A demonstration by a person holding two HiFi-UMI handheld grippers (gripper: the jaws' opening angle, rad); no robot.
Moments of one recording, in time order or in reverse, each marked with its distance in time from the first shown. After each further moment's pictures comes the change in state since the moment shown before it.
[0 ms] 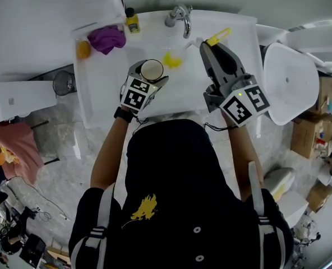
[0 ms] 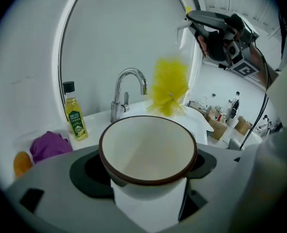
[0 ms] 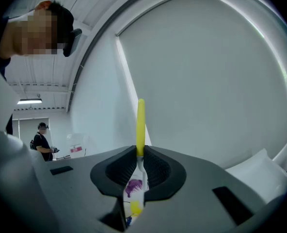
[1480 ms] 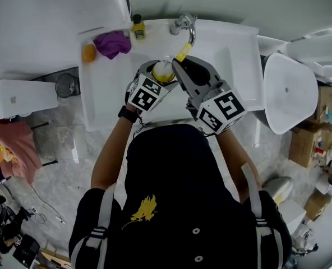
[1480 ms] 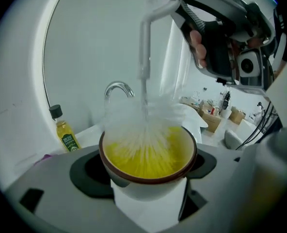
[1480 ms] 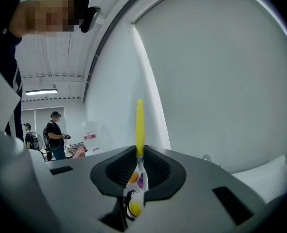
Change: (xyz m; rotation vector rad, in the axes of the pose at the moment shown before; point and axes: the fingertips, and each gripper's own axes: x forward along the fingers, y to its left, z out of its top) left arm -0.004 -0.020 0.041 0.089 0.004 -0.079; right arm 0.039 0.066 -0.044 -0.103 0.090 0.148
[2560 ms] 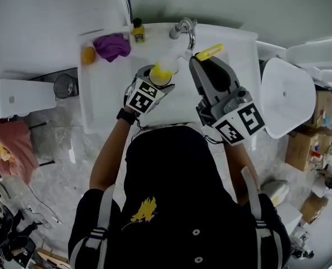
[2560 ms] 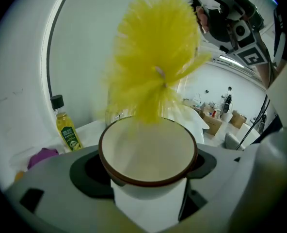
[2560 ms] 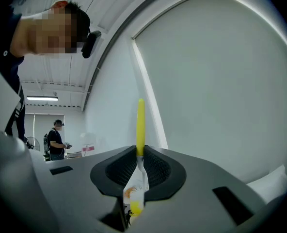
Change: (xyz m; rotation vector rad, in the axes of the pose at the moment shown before) left arm 0.012 0.015 -0.020 -0.045 0.001 0.012; right arm -0.023 -0.009 0.070 -0.004 -0.129 -0.011
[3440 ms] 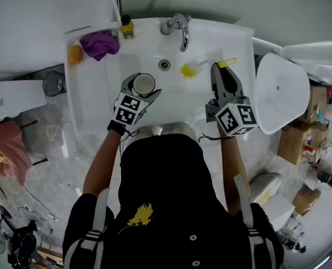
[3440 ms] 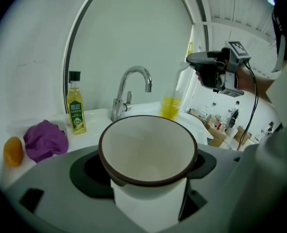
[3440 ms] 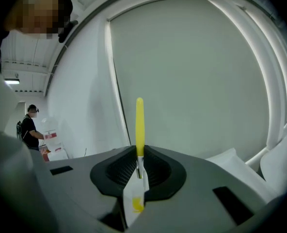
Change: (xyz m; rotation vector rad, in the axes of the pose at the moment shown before) left arm 0.001 0.010 -0.039 -0.116 -0.087 0.062; right arm -0.067 -0.138 -0.099 0.062 0.139 -0.417
